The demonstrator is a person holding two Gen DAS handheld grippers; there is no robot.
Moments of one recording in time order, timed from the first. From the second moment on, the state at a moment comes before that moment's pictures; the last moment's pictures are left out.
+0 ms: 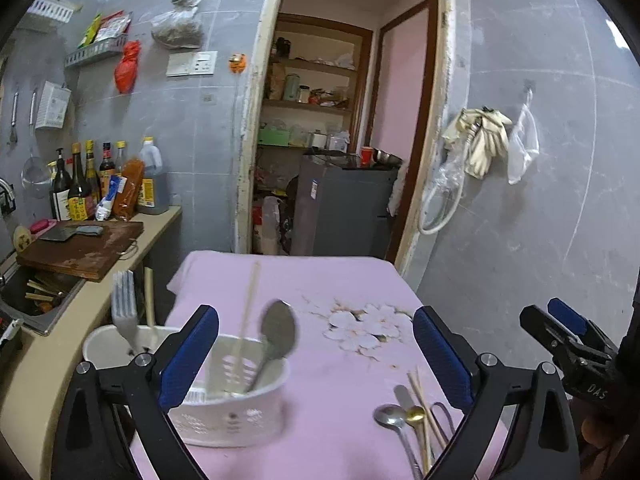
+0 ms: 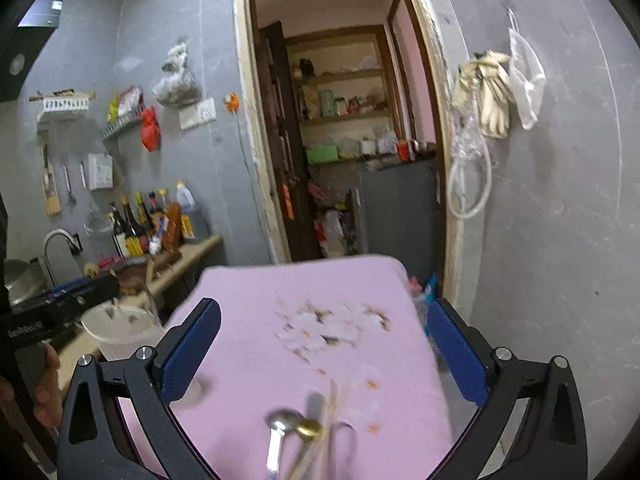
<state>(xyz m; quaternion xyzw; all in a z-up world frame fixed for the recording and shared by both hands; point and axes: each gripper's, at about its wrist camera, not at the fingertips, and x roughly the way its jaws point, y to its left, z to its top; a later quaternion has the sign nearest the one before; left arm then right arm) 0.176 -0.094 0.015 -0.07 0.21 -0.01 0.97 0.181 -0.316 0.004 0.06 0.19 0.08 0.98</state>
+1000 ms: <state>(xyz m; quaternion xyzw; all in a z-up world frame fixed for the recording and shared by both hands) 0.230 -0.169 -0.115 -0.04 0.43 -0.10 0.89 0.213 -0.325 -0.135 -0.04 0.40 0.07 0.91</state>
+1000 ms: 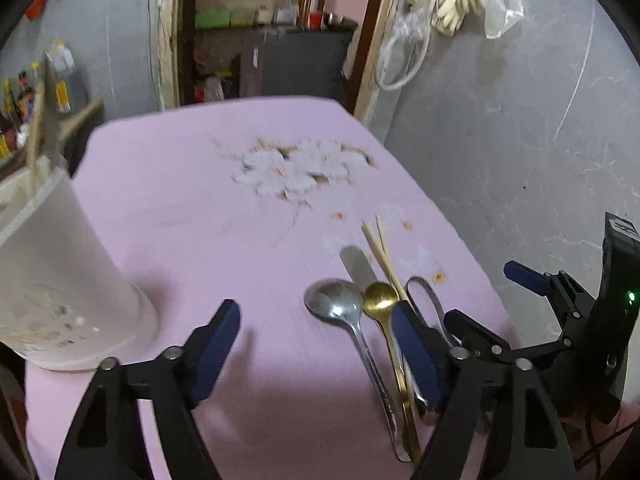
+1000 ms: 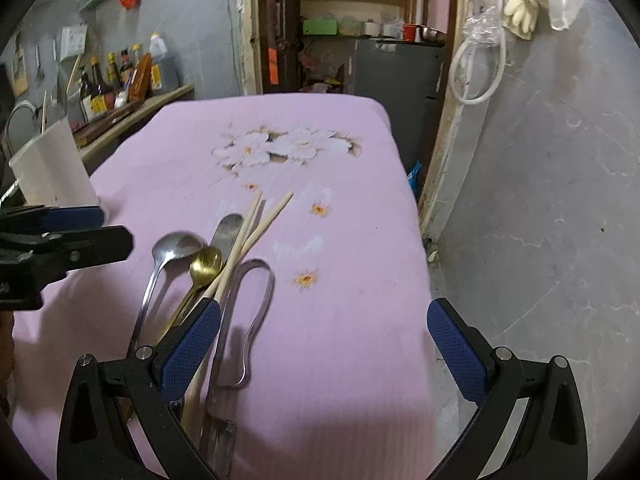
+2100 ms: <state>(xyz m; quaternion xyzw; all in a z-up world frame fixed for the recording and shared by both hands) 0.255 -0.176 -0.142 -0.10 0.53 -0.14 0.83 0.226 -0.315 -0.137 -0.10 0.42 0.08 0.90</state>
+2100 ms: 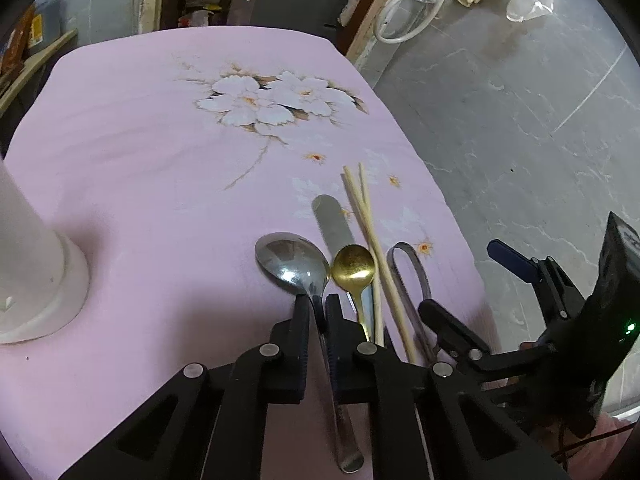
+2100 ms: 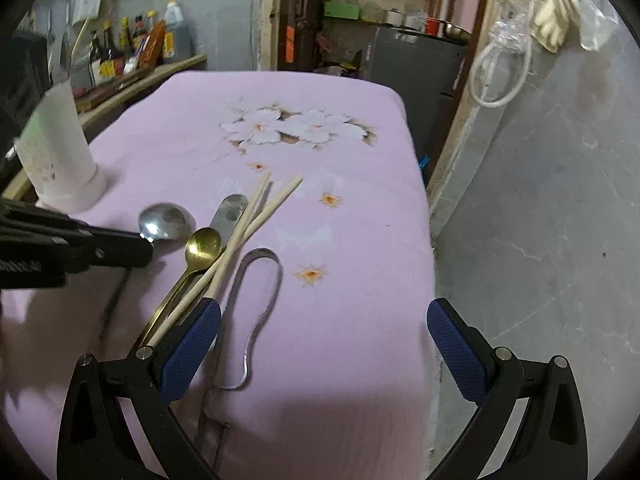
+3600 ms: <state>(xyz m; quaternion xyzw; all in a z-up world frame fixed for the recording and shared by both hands) 0.208 -0.141 -0.061 -0.07 0.42 -0.16 0.89 0.202 -0.314 -0.088 0.09 0.42 0.08 0.90</state>
